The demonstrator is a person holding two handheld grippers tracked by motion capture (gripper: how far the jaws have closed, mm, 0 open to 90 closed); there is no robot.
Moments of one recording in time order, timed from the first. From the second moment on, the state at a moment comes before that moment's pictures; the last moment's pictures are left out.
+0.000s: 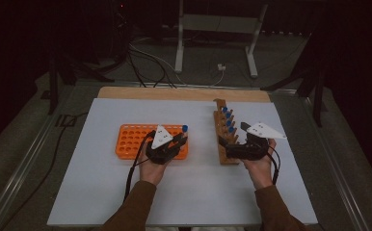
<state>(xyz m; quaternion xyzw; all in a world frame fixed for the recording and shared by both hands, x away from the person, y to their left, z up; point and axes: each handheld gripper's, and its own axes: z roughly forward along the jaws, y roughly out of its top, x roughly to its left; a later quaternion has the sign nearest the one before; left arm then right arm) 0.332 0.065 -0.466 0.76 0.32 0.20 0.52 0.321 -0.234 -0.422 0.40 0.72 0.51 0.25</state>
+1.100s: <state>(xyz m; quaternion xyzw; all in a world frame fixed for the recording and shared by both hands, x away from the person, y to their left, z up) 0.330 0.062 -0.496 0.79 0.34 0.20 0.48 0.315 -0.257 -0.438 0.41 0.71 0.51 0.25</state>
